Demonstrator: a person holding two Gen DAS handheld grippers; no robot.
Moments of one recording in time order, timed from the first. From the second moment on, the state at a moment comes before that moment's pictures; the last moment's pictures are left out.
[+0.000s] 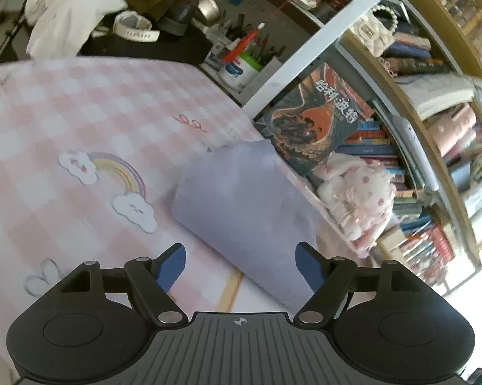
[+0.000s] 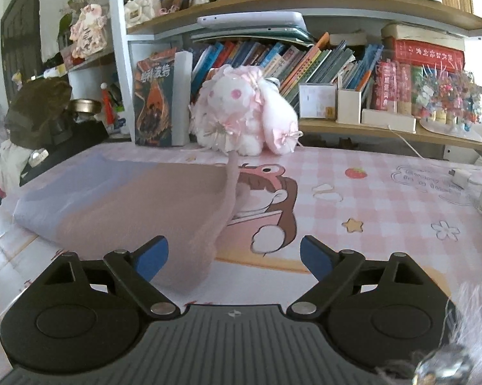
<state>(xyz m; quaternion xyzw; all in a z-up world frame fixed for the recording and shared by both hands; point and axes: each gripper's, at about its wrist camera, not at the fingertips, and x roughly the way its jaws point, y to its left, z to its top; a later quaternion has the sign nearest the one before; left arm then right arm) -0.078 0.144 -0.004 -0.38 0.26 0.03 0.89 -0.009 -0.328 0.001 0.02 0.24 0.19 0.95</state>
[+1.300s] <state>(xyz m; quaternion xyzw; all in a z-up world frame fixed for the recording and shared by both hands) -0.060 0.148 -0.020 -0.45 0.21 0.07 0.86 0.038 -0.318 -0.012 0.03 0.30 0.24 0.92</state>
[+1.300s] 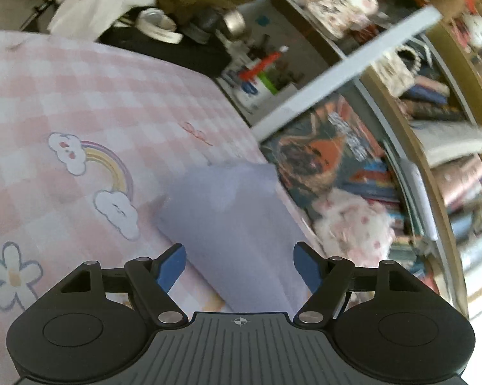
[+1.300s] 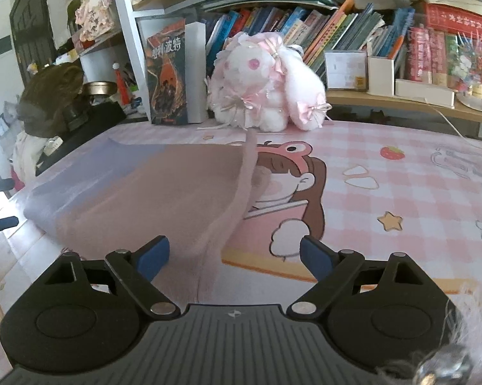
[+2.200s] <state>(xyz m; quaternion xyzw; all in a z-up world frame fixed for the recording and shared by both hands) -0.029 0.178 -0.047 -0.47 0.23 0.00 0.85 0.063 -0.288 -0.018 0.08 0.36 0.25 0.90</state>
